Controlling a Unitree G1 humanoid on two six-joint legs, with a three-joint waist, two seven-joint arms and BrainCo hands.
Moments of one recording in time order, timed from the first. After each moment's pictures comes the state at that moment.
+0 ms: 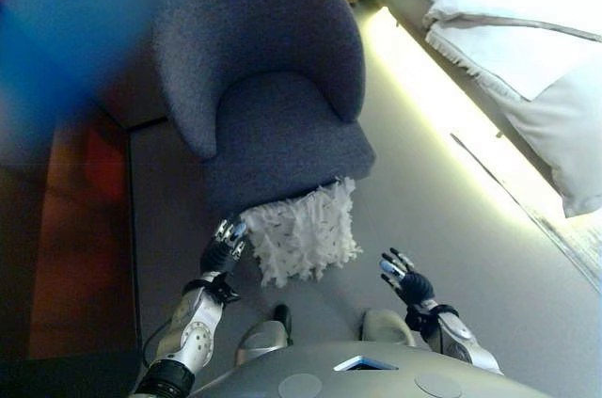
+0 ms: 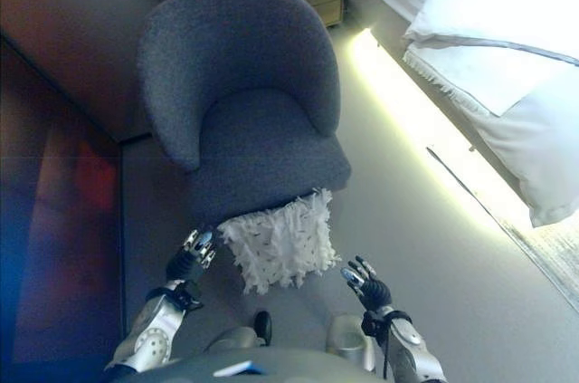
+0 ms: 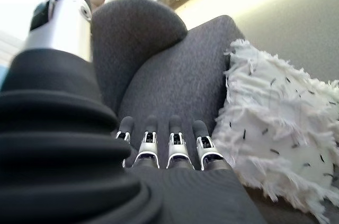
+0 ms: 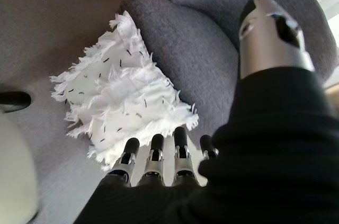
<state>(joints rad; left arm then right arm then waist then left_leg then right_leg) 0.23 0.31 -0.26 0.38 -0.88 -0.16 -0.04 0.24 -0.31 0.29 0.50 0.71 -0.06 0.12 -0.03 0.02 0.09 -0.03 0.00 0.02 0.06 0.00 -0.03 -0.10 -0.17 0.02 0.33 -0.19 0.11</state>
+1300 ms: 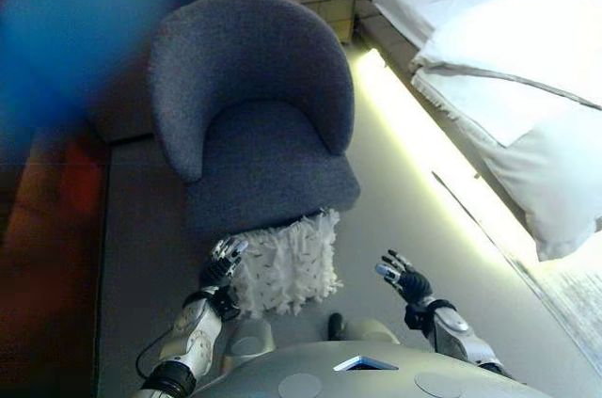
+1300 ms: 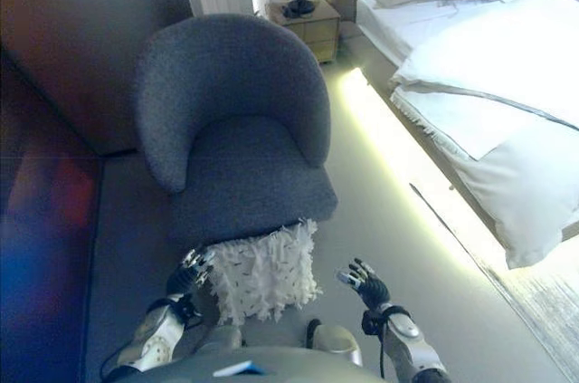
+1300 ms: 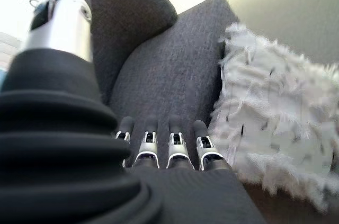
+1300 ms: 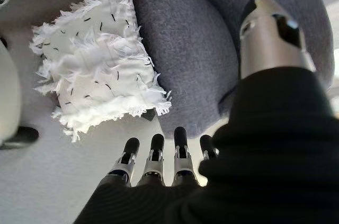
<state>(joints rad) 0.21 0.30 -0.30 0.59 -0.73 -0.21 0.03 0.16 -0.34 0.33 0.68 0.56 -0.06 0.10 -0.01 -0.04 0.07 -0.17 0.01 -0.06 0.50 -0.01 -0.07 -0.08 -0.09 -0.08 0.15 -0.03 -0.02</state>
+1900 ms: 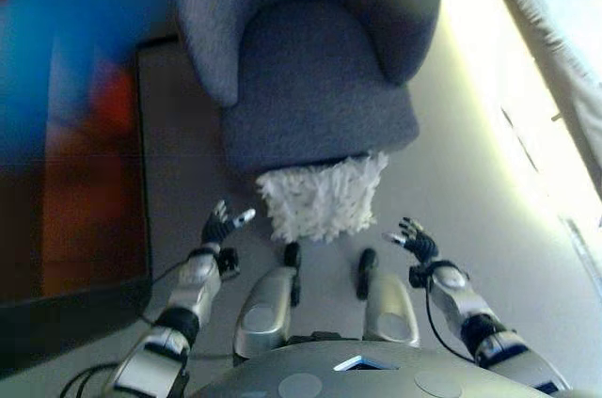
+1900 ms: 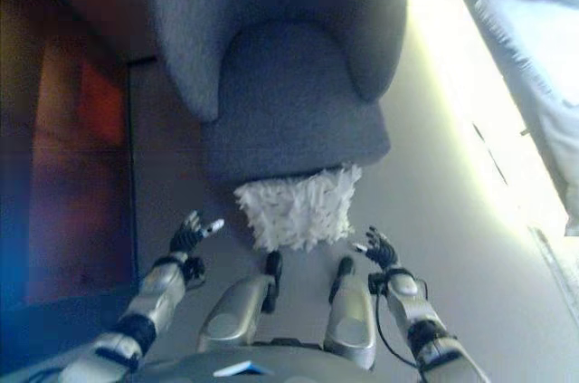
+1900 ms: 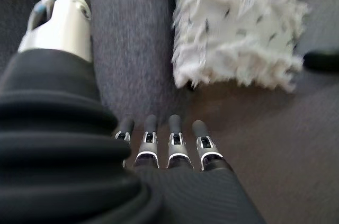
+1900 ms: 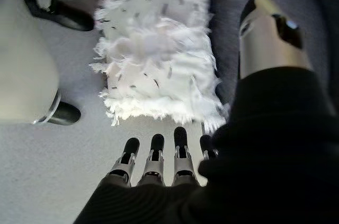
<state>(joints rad) -0.25 0.35 -0.35 0.87 -0.52 -0.28 0.11 -0.23 -0.33 0.37 0.92 0.41 -0.15 -0.09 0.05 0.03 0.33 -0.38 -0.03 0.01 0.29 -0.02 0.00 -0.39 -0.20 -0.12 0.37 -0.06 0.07</state>
